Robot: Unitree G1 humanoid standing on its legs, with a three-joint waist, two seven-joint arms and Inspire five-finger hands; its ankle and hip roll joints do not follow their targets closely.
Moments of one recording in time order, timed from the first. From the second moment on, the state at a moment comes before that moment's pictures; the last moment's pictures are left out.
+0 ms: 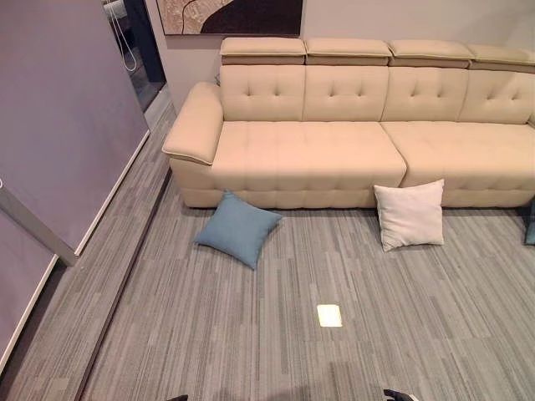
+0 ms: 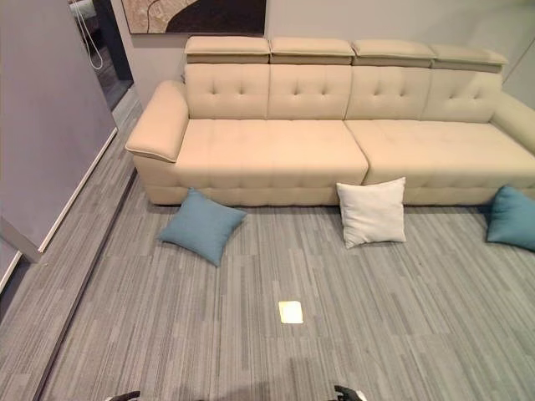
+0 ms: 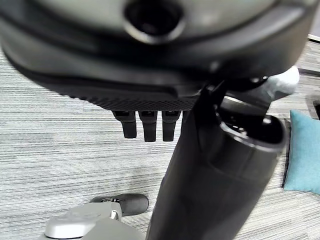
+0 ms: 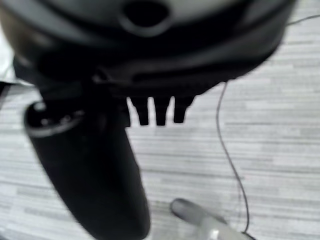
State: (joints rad) left arm 0.04 0.24 -0.12 1.29 -0.14 -0.08 0.07; right arm -0.01 -0.29 0.15 1.28 0.14 -0.05 -0.12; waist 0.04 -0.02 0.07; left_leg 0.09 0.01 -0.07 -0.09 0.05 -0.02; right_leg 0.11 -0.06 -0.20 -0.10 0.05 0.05
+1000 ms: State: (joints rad) left arm 0.00 0.26 -0.14 1.32 -0.14 -0.08 0.08; right arm -0.06 -0.29 0.19 1.29 0.11 -0.06 -0.14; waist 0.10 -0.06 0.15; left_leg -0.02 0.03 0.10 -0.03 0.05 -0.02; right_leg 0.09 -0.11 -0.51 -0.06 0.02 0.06
